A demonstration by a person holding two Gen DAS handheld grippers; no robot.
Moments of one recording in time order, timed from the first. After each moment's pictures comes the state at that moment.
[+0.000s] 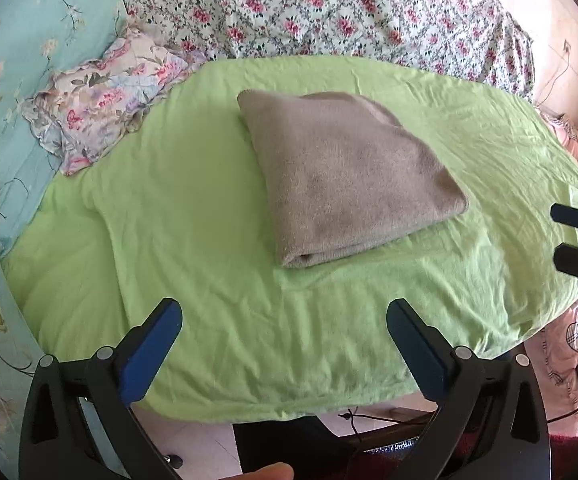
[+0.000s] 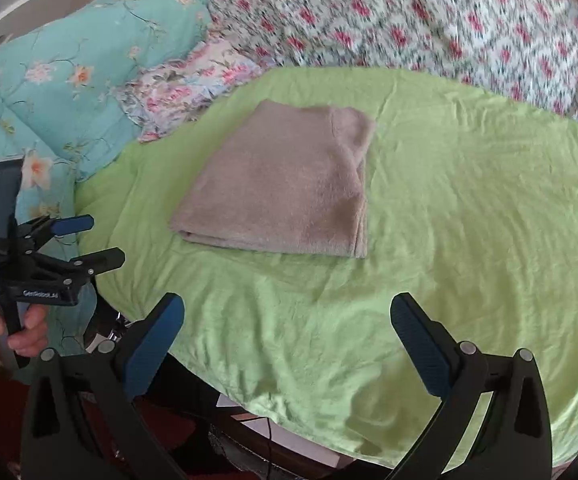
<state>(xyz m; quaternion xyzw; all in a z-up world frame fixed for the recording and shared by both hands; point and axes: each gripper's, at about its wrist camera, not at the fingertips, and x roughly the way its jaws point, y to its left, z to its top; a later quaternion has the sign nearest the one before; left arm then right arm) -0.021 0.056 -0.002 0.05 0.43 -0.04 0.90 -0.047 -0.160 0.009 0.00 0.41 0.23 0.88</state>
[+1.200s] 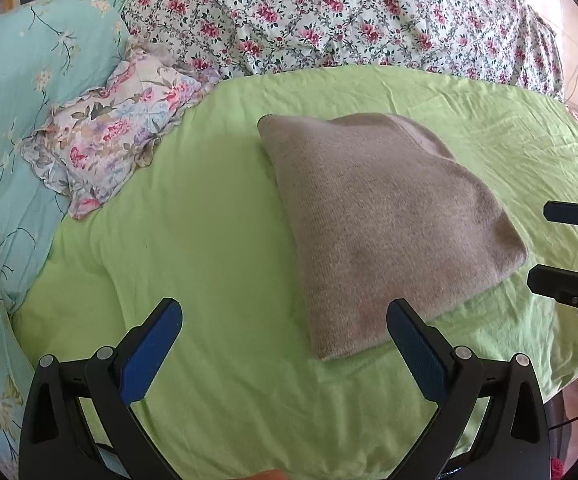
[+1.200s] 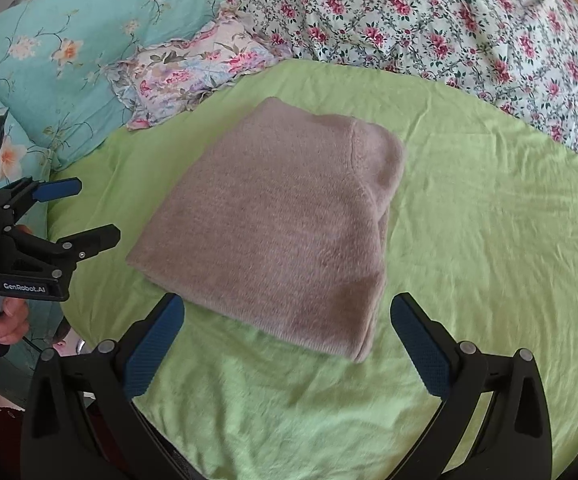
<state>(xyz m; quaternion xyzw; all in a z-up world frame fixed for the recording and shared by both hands) 0.053 0.050 -0.001 0.08 0.41 0.02 0.91 0.040 -0.115 0.002 -0.07 0.40 0.25 0.88</state>
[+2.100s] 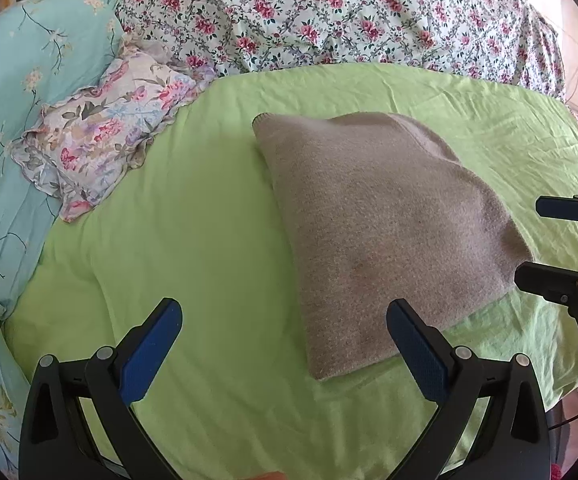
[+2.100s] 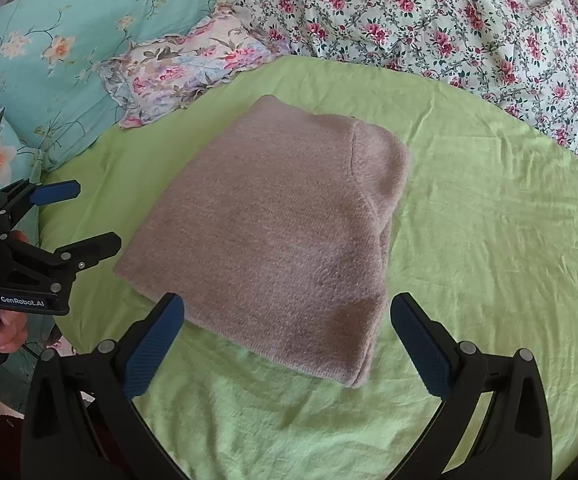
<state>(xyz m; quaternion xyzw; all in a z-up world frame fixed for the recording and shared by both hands) 0.067 0.043 -0.007 0.08 0.41 0.02 0.91 0.060 -0.112 -0.003 -0.07 0.41 0.25 0.87</state>
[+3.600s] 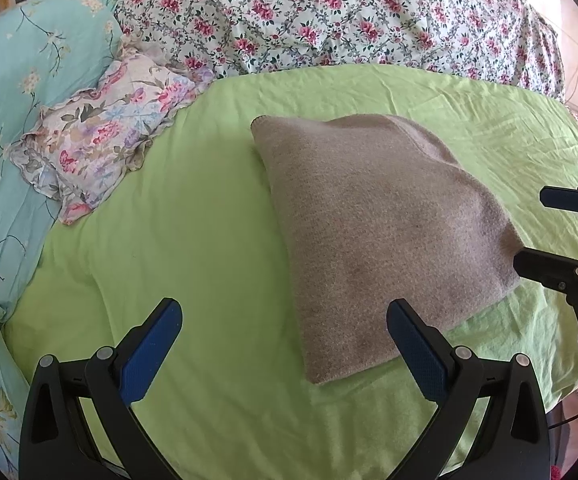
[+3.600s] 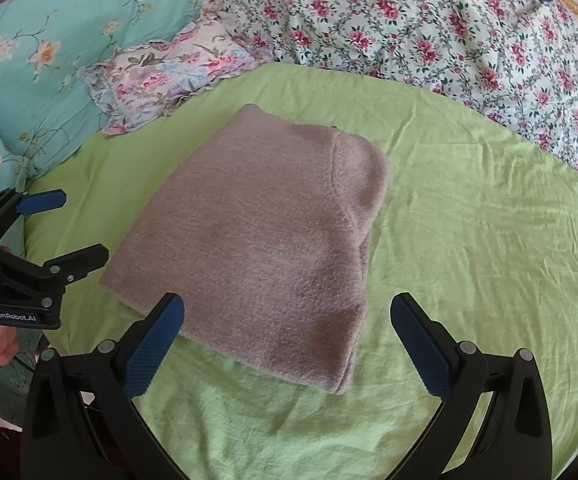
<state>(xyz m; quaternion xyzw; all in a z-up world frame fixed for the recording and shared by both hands) 0.067 0.040 -0.004 0.08 0.41 0.02 0.91 0.060 -0.112 0.005 -0.08 0.40 0.22 0.89</state>
